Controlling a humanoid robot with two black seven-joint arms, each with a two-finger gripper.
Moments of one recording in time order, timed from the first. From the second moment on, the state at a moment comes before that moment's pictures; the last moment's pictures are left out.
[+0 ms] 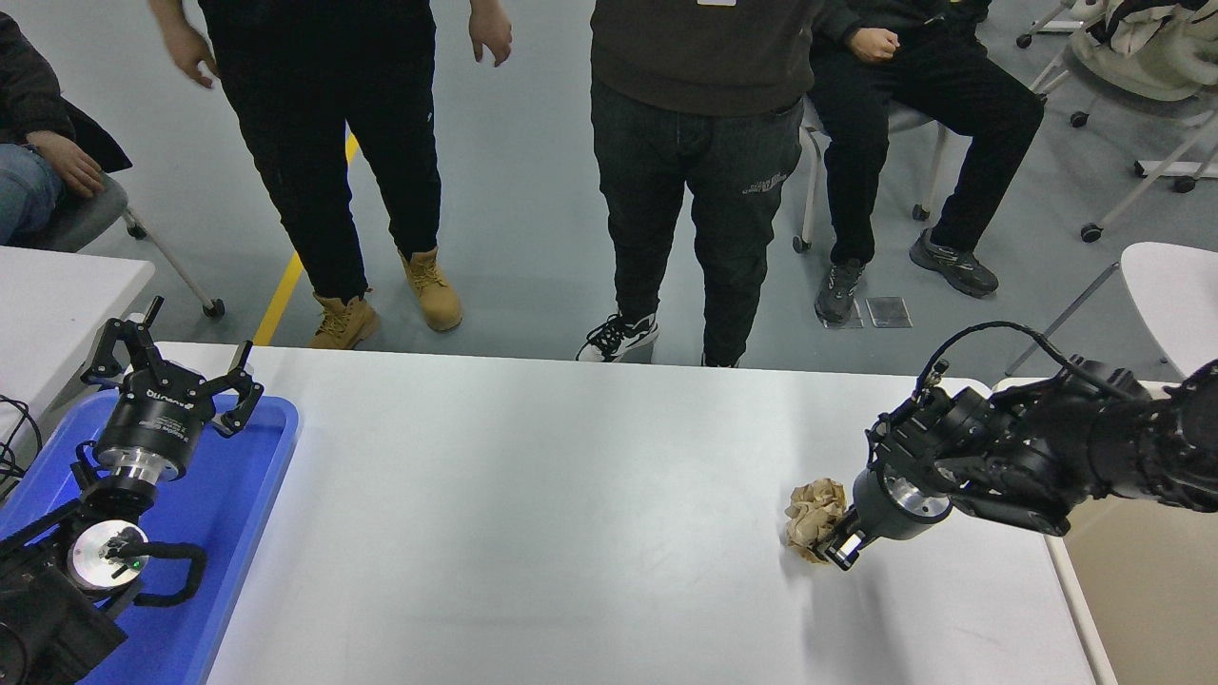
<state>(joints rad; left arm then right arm) -0.55 0.46 -0.62 -0.39 -0.23 -0.70 -0.58 1.33 -0.26 -0.86 0.84 -1.27 0.21 0.50</state>
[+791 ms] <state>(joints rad) -0.55 0.46 -0.62 -0.39 -0.23 -0.70 -0.58 1.26 -0.56 -0.30 0.97 -1.22 0.23 0.58</state>
